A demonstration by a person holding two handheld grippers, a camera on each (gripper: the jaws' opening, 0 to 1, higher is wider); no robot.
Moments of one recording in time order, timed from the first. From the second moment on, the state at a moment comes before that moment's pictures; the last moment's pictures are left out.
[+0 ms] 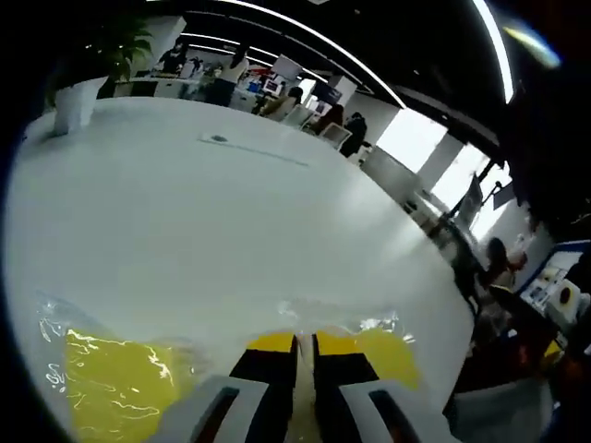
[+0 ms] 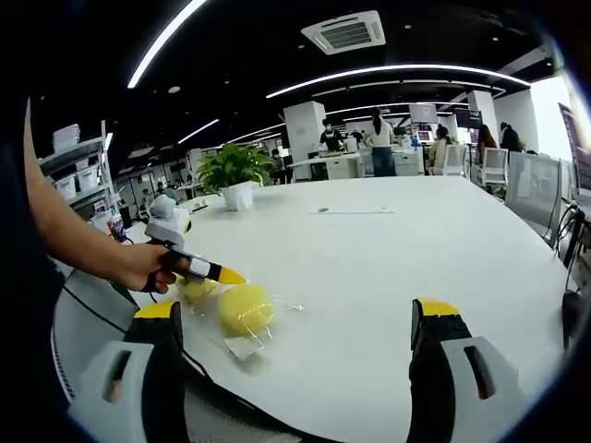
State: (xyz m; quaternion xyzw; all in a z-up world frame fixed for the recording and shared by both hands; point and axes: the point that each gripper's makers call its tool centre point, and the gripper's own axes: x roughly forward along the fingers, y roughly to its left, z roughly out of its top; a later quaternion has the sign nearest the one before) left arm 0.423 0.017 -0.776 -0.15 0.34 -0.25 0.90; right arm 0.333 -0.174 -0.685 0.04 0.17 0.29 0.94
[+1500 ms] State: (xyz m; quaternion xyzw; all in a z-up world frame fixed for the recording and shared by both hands) left arm 0.340 0.217 -0.690 0.00 0.19 -0.28 0.94; right arm 0.360 -0.163 -0.701 -0.01 0.19 0.32 0.93
